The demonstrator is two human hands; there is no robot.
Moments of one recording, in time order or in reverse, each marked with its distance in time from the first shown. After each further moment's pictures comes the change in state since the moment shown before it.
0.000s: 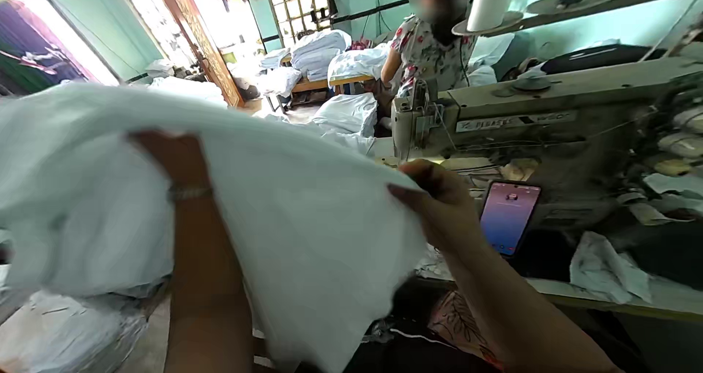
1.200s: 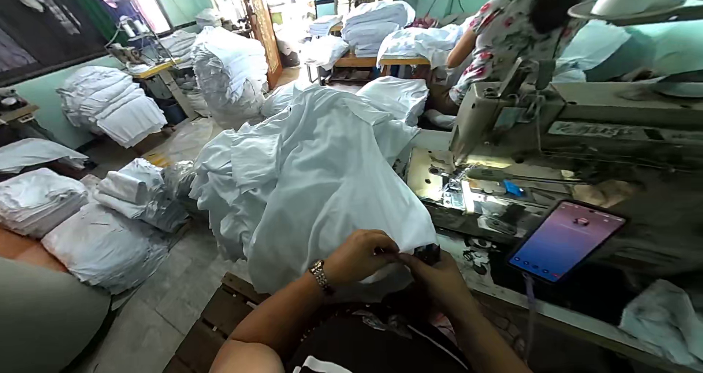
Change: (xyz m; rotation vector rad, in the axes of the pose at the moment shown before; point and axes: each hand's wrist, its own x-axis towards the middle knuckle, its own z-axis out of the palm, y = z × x) left_hand -0.262 0.053 0.025 -0.809 -1.183 0.114; right_hand -0.135 0.097 0.011 0.036 0.124 0.624
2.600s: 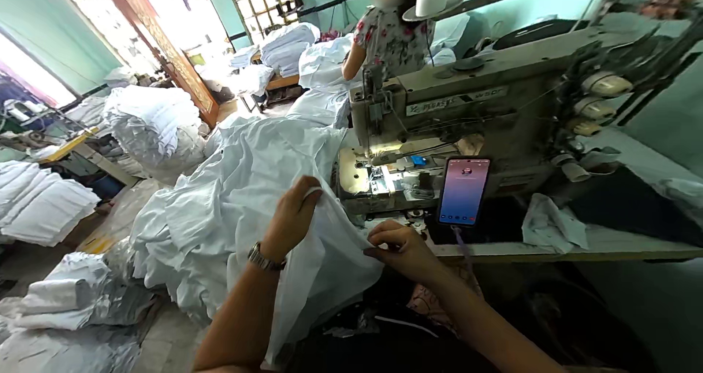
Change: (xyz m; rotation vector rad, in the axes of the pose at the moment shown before) left_hand 0.078 0.046 -0.068 0.307 0.185 0.031; right_hand 0.005 -0.028 -0.050 -0.441 -0.140 -0.361
